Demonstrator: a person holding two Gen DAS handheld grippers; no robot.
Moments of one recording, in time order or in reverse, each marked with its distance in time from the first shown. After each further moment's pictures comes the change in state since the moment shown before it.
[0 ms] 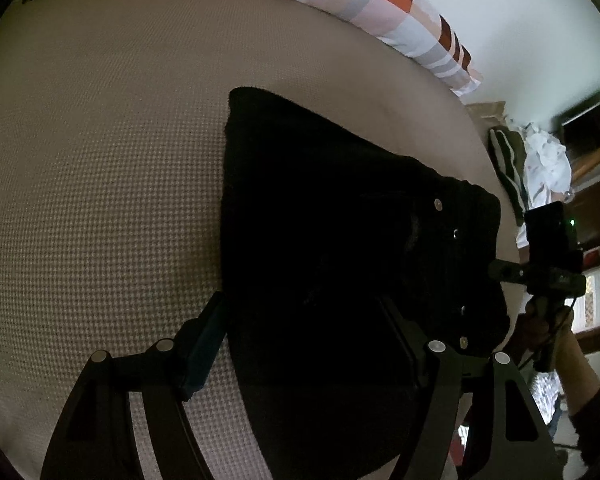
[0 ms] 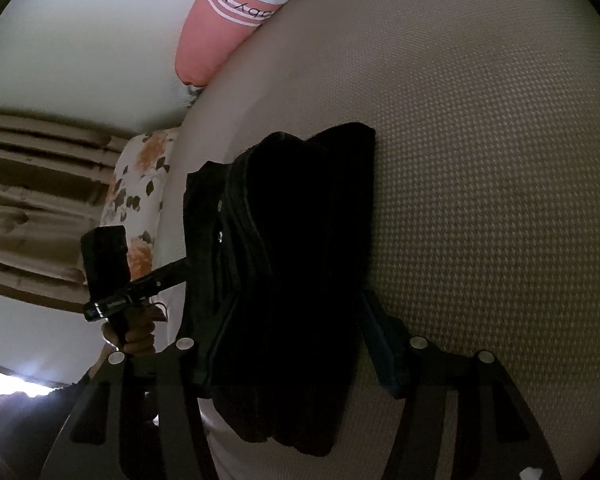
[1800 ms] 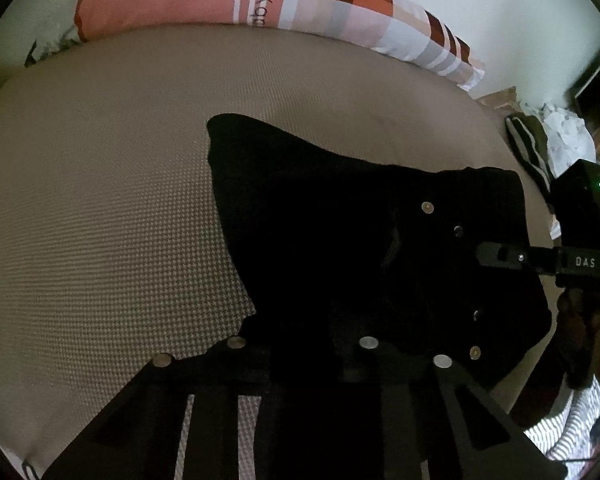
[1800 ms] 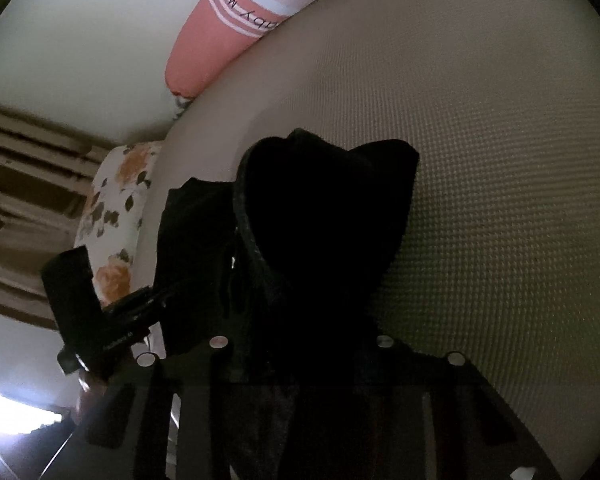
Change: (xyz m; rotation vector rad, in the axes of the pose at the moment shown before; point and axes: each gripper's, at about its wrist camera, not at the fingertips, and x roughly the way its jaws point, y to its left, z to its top) left arm -0.002 -0.027 -0.003 0.115 -0.104 0.171; right arm 0.012 0.036 0.002 0.006 -0.092 -0.120
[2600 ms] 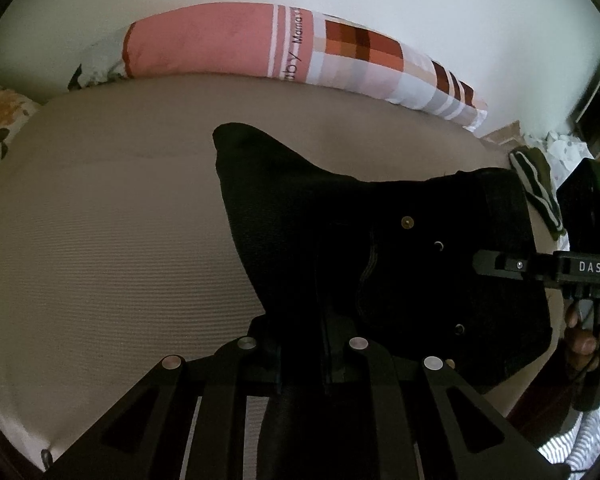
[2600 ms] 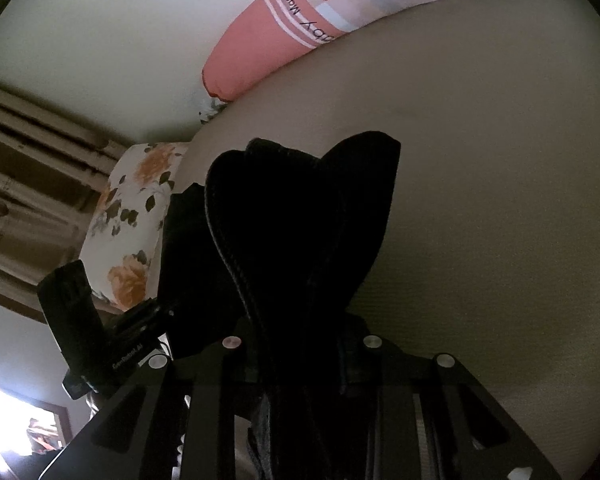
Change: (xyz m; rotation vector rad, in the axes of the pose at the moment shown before) left arm -0.063 0.022 -0.012 -0.020 -0.152 0.061; right arm 0.005 0.082 0.002 -0.067 -0.049 0.011
